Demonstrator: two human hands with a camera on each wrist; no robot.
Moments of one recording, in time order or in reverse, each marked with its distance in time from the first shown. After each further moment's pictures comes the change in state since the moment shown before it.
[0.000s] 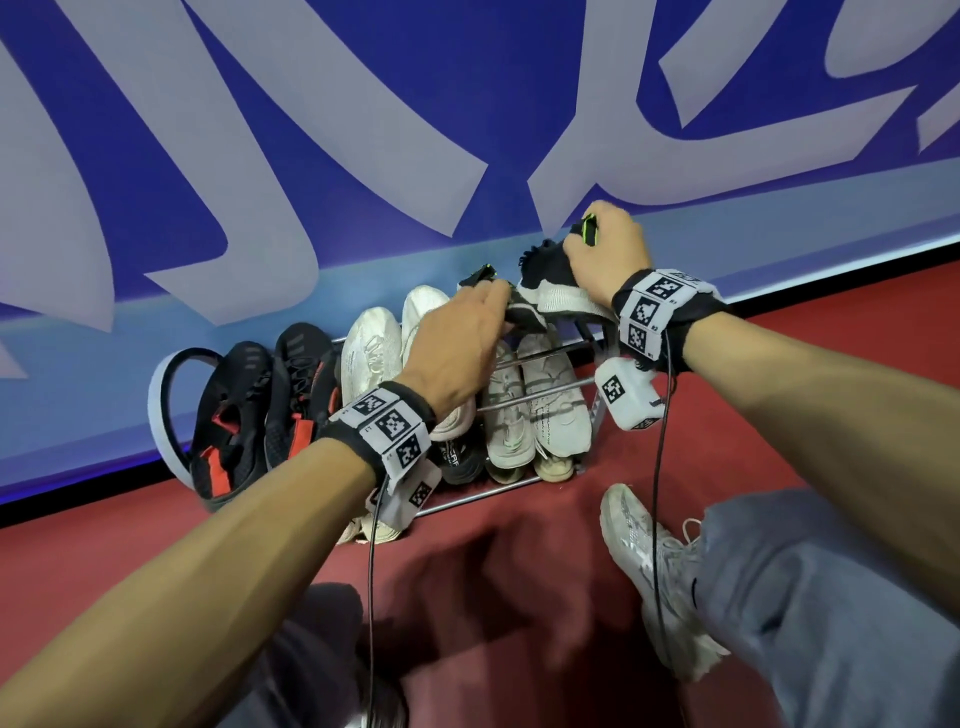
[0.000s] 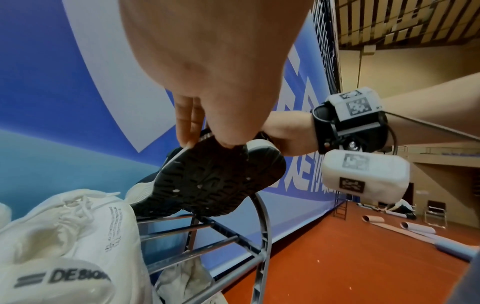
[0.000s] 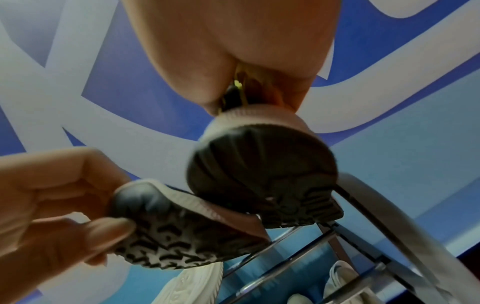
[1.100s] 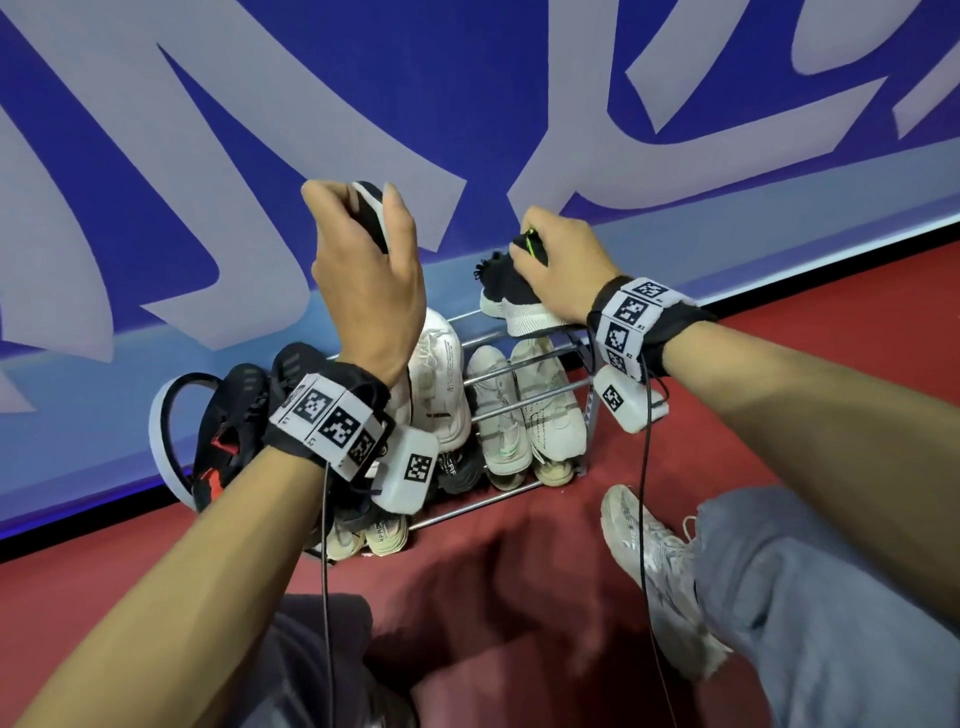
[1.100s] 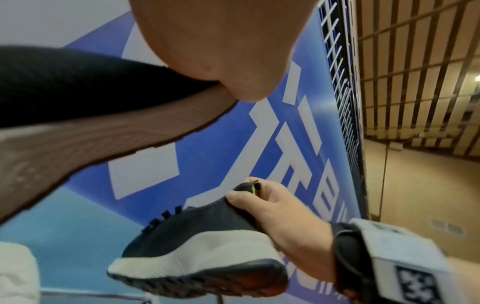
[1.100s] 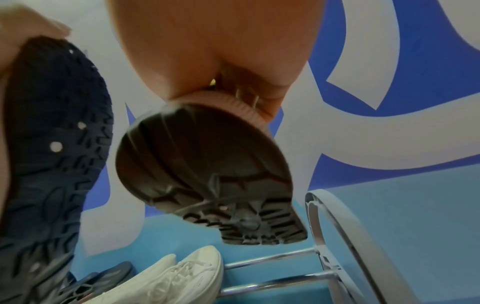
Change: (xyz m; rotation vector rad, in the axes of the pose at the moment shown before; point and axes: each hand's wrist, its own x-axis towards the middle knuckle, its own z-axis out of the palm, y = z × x) left_hand 0.024 0.012 -0.082 -0.447 0.835 -0.402; right_hand -0.012 -0.013 -0.008 -0.028 -0.132 -0.367
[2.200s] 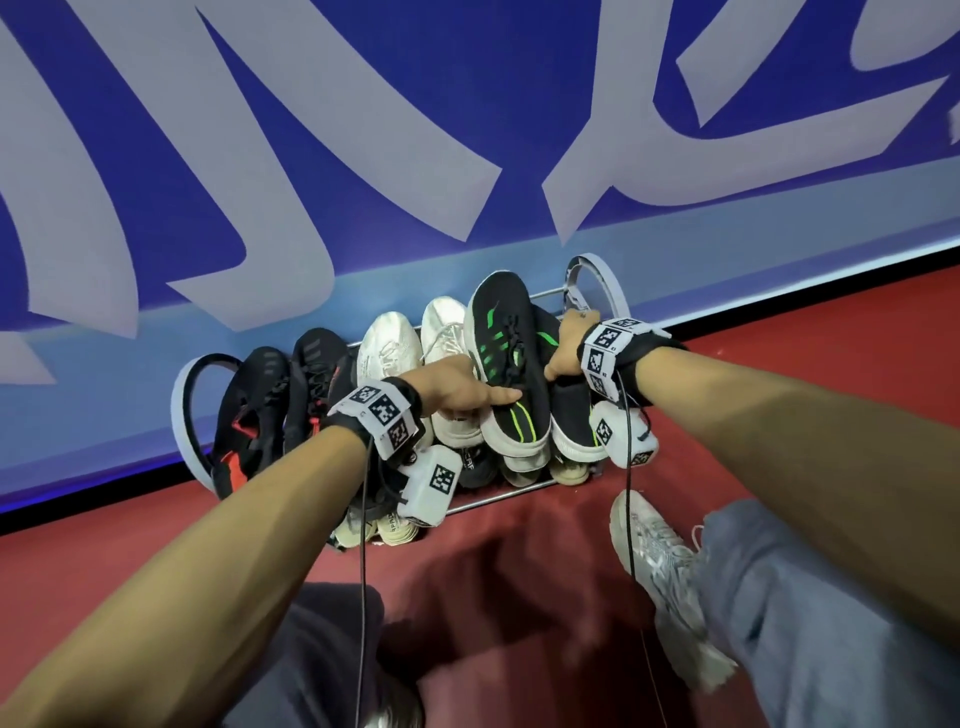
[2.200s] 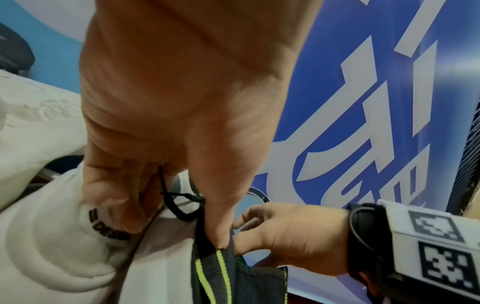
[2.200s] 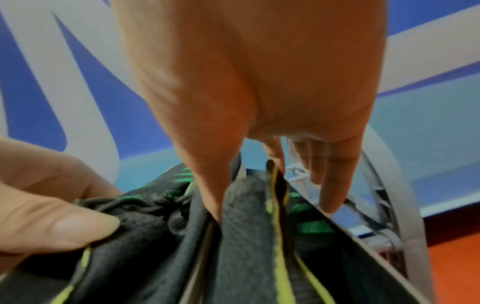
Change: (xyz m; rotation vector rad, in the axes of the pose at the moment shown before) left_hand -0.066 -0.109 0.030 0.317 -1.415 -0.706; right_hand -0.021 -0.005 0.059 -0.518 -0.755 0.444
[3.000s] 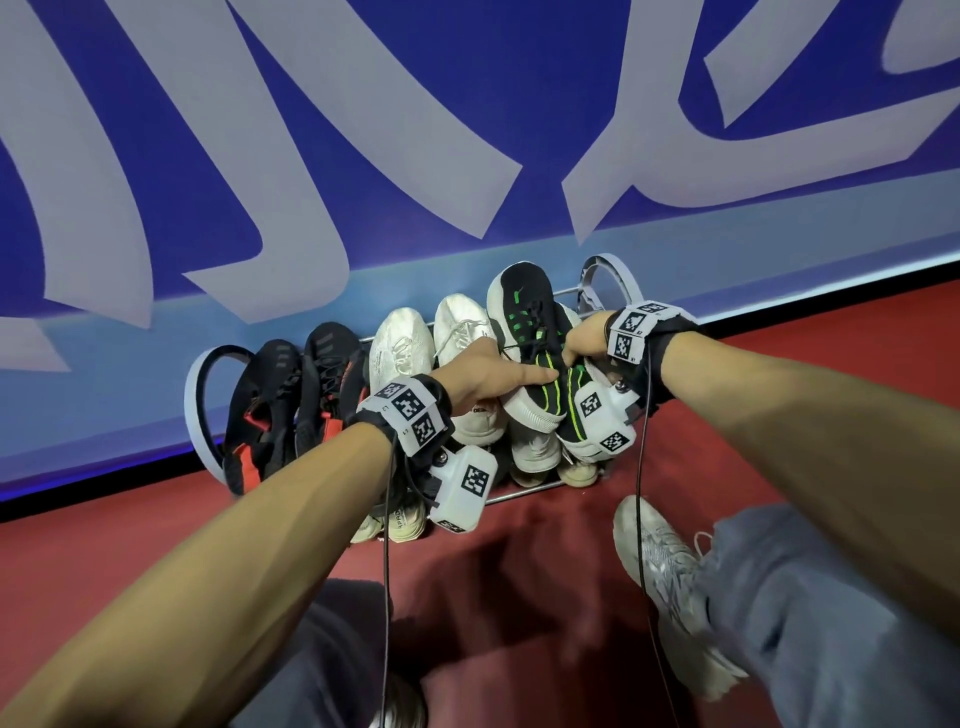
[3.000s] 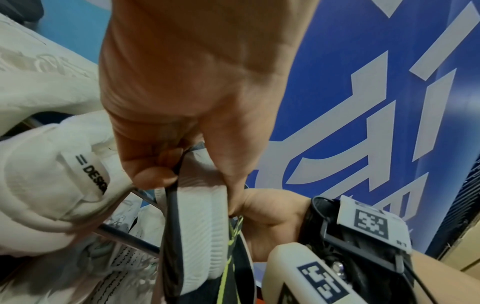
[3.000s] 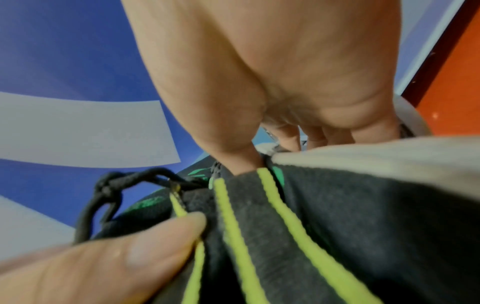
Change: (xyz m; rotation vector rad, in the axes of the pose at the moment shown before) left_hand -0.008 0.022 0.008 -0.405 0.157 0.063; right_hand 0.005 -0.001 -0.012 0.316 -0.195 0.121
